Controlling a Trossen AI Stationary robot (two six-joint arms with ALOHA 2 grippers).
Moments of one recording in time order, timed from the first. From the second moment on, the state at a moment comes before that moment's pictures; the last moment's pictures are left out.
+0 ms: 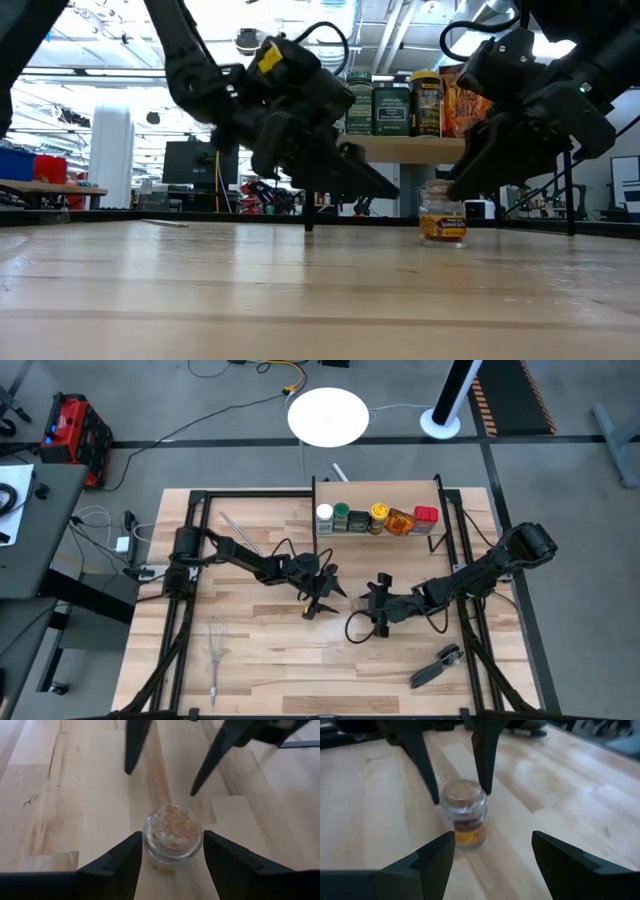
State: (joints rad) left arm 0.05 2.03 0.95 0.66 0.43 0.27; right arm 0.37 1.49 0.53 0.21 0.43 0.26
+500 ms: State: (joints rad) left arm 0.07 2.08 0.97 0.69 0.48 0.21; right arm 0.30 1.49 0.53 0.21 0.32 0.21
